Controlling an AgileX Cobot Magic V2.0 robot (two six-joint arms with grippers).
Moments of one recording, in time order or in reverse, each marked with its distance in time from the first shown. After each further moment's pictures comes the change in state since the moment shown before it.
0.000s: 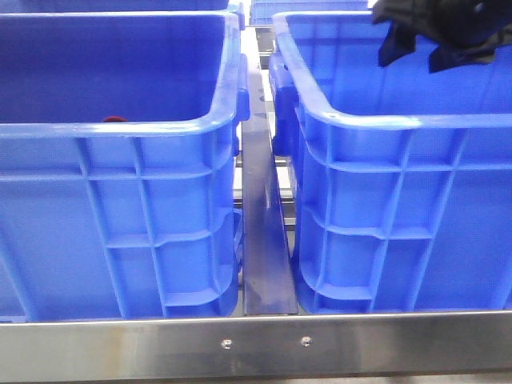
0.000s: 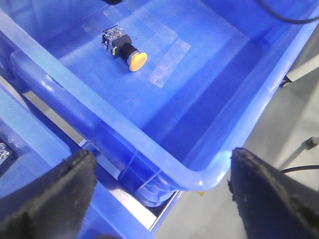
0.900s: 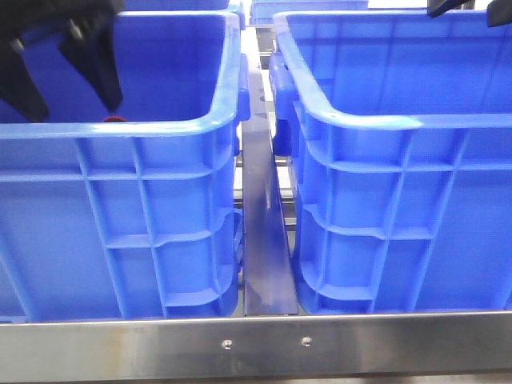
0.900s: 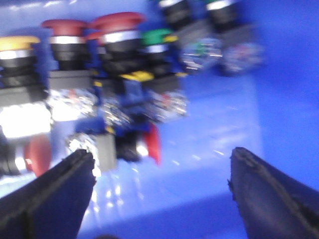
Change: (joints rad) left arm 0.491 0.340 -0.203 0.139 0.382 -0.289; right arm 0.000 -0.339 0.233 0.000 0.010 0.000
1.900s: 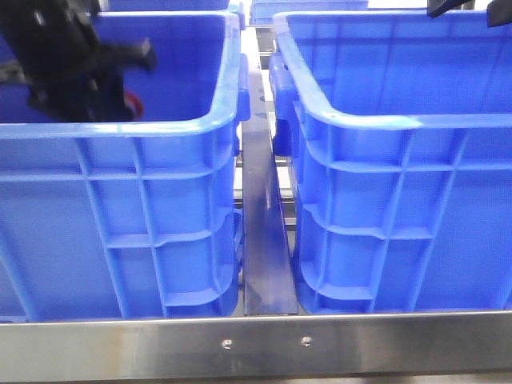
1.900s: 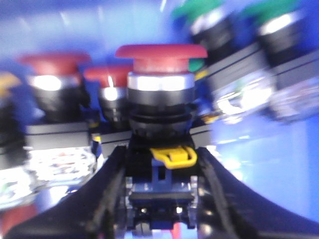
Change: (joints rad) left arm 0.001 0.088 -0.029 0.020 -0.121 -0.002; right arm 0.000 0.000 0.001 0.000 0.000 0.000
